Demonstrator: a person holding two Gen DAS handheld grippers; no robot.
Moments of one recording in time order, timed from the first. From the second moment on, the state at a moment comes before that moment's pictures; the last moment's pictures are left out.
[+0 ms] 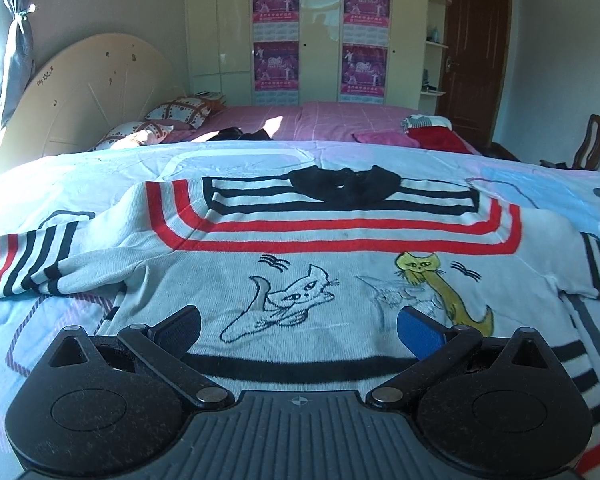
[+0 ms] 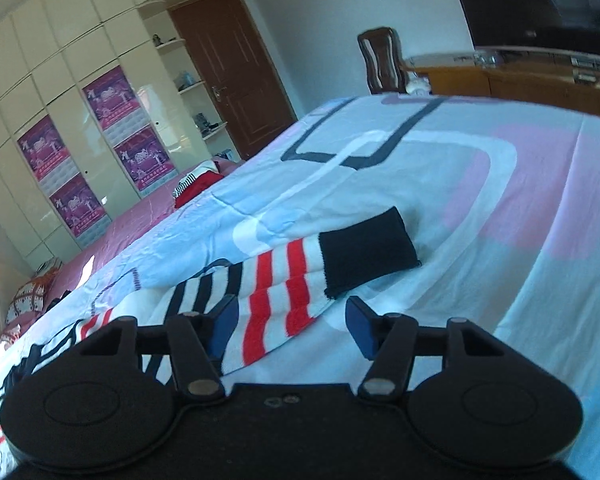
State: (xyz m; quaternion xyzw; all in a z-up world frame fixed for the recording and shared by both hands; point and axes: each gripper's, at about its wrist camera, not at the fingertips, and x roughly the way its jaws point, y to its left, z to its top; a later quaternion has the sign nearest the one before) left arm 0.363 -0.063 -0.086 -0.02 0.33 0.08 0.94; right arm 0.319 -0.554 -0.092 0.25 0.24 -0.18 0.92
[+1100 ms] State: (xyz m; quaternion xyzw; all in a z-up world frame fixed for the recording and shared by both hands) left arm 0.395 0.057 -0.100 -0.04 0.34 0.11 0.93; right arm 0.417 -0.309 -0.055 0.07 0.25 0.03 0.97
